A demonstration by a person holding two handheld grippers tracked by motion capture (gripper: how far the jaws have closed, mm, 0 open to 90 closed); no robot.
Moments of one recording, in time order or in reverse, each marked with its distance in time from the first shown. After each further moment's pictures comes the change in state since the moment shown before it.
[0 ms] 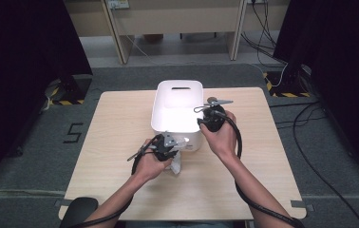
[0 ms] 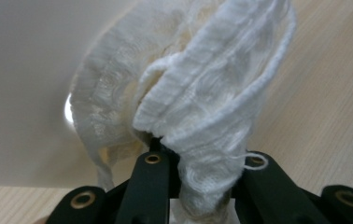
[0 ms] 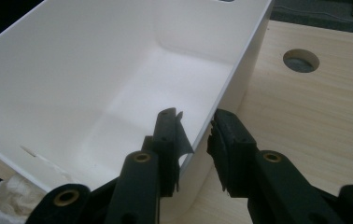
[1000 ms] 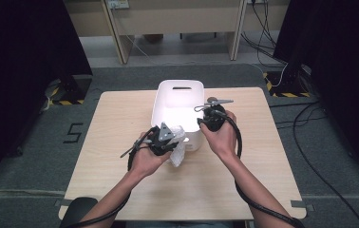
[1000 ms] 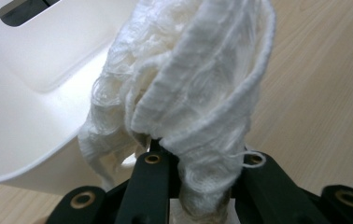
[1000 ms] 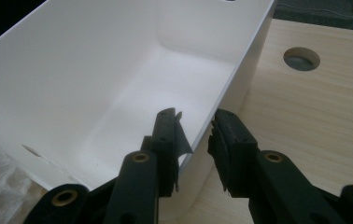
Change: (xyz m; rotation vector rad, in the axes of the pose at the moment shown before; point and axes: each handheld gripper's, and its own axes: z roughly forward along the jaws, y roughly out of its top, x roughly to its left) left arm 0.002 0.028 -0.042 -0.097 0.011 0.006; right arm -0.001 0.001 0.000 0.005 0.004 0.015
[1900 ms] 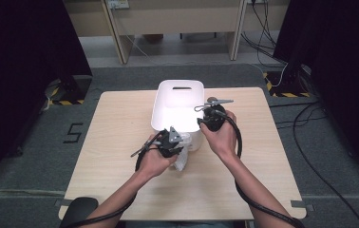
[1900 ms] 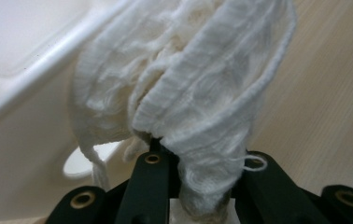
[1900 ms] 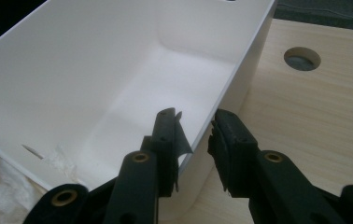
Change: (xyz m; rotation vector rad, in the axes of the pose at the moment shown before) left arm -0.011 -0.006 0.032 0.095 -0.030 0.007; right arm -0.001 0.000 0.000 0.001 0.003 -0.001
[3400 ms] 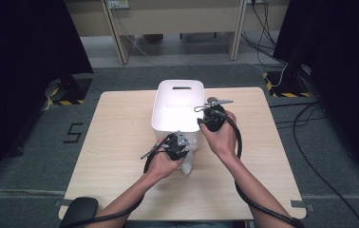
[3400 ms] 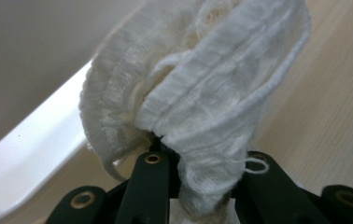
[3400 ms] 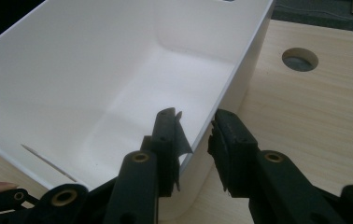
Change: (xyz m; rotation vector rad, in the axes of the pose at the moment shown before) left arm -0.012 -0.001 0.029 0.011 -0.010 -0.008; right arm 0.001 -0.001 0.000 -0.005 -0.009 -0.005
